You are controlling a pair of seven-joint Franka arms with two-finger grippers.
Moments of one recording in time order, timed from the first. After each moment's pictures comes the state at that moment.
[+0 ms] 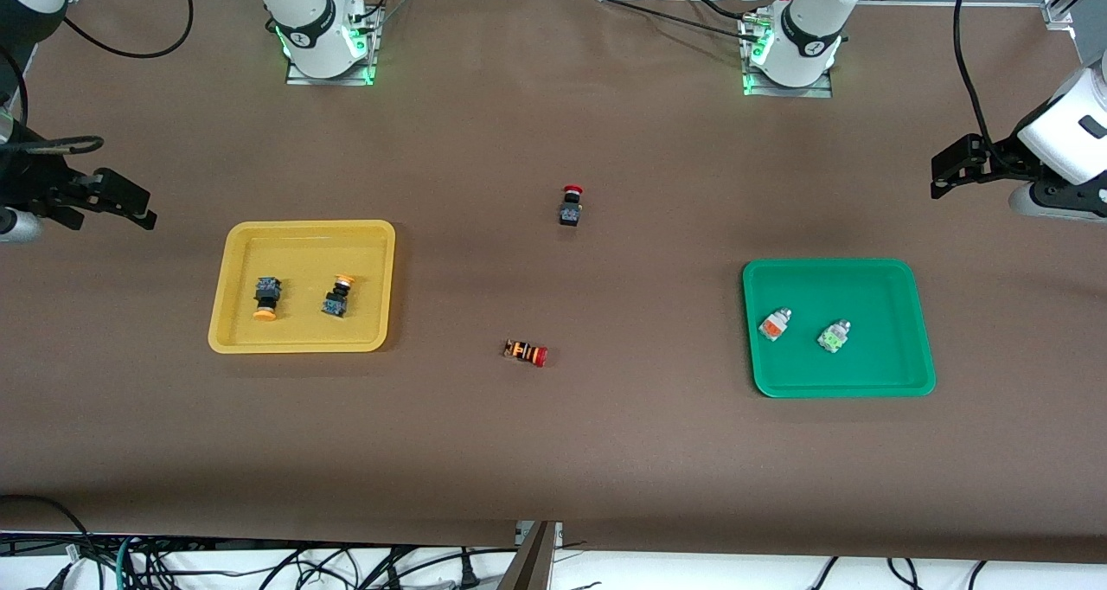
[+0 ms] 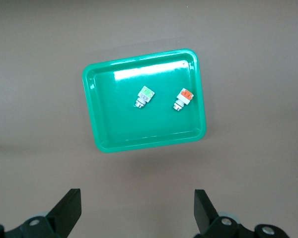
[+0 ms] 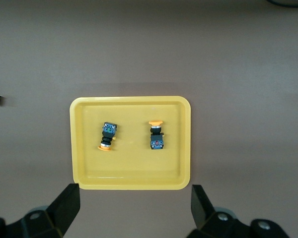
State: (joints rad) left arm 0.02 0.06 -0.07 -1.52 0.05 1.54 0.07; right arm -0.16 0.07 0.14 -1.61 0.01 1.74 -0.02
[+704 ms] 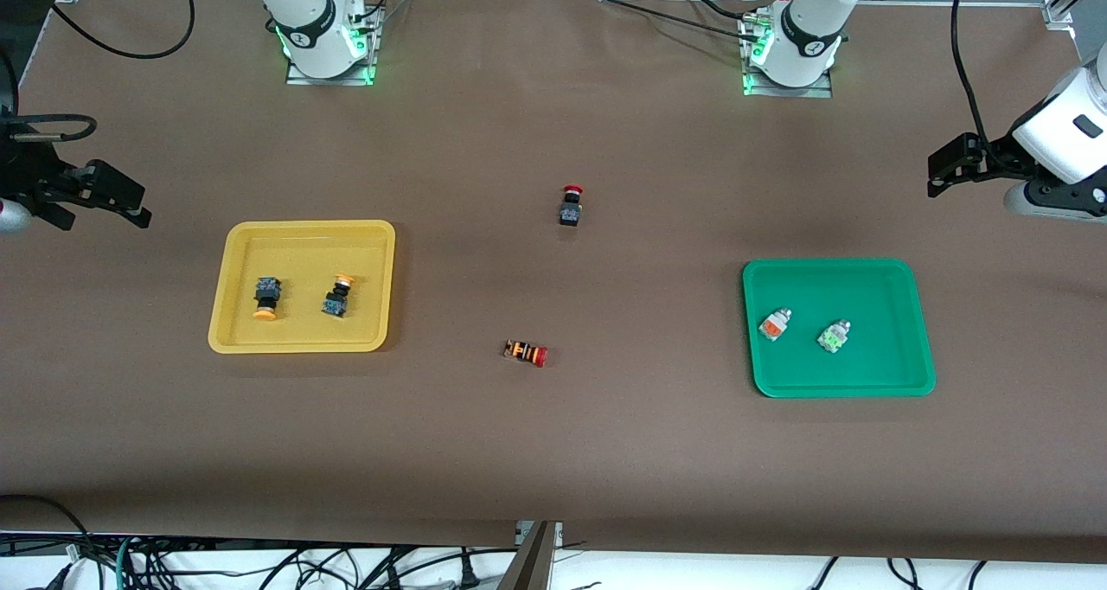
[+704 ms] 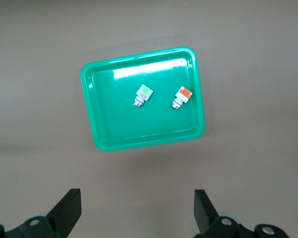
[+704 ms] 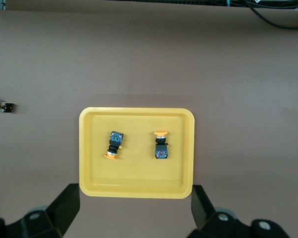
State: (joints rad) left arm 0.02 0.06 -0.08 -1.52 0.05 1.53 0.07; right arm -0.15 0.08 0.17 -1.55 0.01 1.74 -0.02
